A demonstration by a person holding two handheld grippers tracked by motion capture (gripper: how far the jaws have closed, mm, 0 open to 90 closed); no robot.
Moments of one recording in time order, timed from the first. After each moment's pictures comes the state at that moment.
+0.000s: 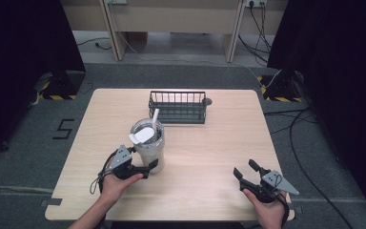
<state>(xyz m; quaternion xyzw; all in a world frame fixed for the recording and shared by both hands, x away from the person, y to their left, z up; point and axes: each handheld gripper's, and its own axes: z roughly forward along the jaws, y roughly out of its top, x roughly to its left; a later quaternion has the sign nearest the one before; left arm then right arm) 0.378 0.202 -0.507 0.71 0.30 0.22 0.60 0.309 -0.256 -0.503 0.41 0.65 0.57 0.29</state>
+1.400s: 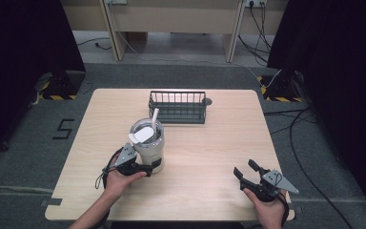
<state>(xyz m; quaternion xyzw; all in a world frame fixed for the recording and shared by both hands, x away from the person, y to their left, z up) 0.390 0.197 -0.516 0.73 0.29 0.21 0.59 0.313 -0.259 -0.507 0.42 0.65 0.57 0.28</state>
